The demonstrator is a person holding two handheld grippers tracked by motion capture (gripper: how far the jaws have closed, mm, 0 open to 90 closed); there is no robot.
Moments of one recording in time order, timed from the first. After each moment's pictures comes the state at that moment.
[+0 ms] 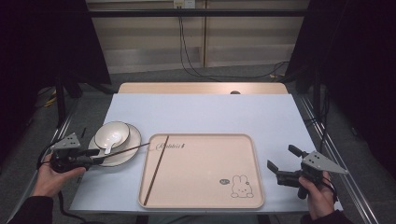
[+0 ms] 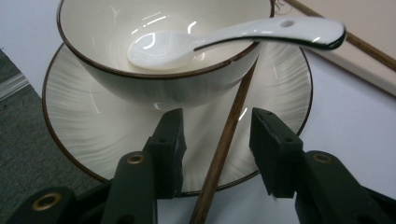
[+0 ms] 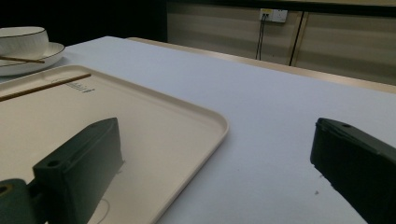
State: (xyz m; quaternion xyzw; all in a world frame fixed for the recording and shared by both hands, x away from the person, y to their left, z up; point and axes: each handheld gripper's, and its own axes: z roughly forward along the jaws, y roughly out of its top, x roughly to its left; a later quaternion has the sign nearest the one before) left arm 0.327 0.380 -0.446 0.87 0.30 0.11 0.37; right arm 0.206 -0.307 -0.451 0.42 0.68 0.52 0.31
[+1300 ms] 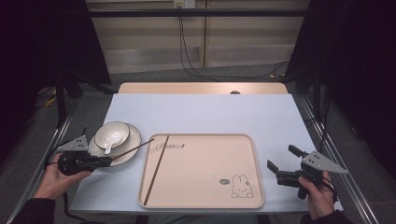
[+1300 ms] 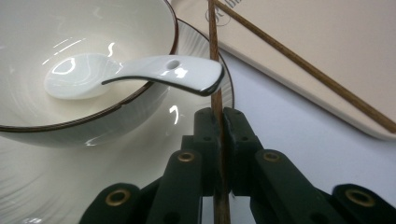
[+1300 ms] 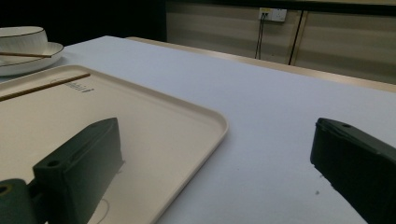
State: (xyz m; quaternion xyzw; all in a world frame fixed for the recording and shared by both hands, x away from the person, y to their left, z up) left arm 0.312 0.350 -0.433 0.87 0.27 0.05 0.40; right arm 0.205 -0.307 -0.451 0.43 0.68 0.51 0.31
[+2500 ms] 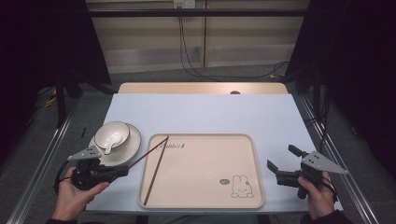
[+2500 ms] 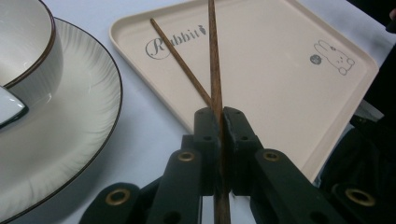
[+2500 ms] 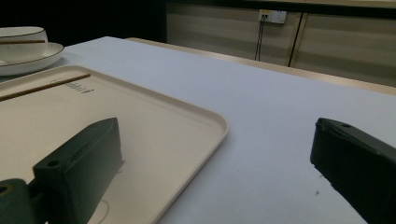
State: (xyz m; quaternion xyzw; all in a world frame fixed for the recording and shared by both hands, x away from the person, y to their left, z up) left arm 0.256 0.286 -0.412 0.81 0.38 0.02 0.44; right arm 0.205 -0.306 -0.450 0.42 0.68 0.52 0.31
